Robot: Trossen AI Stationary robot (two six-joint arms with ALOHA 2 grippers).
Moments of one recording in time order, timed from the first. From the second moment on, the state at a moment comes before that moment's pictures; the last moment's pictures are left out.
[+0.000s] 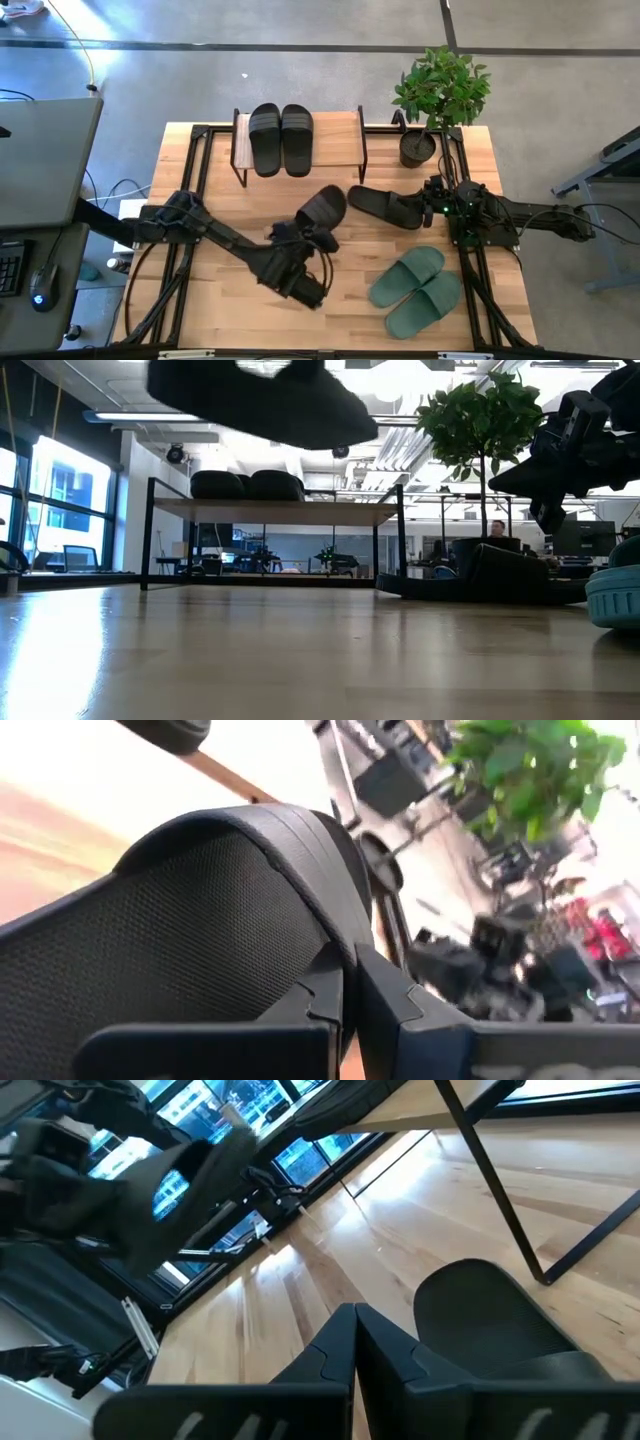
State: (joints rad) left arm -0.38 2.05 1.85 -1.26 -1.23 -2.32; right arm -0.16 0.16 0.01 0.00 -0.01 0.63
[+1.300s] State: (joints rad) left arm -0.27 2.05 1.38 -0.80 -1.03 -2.37; right arm -0.16 0.16 0.01 0.00 -0.01 0.69
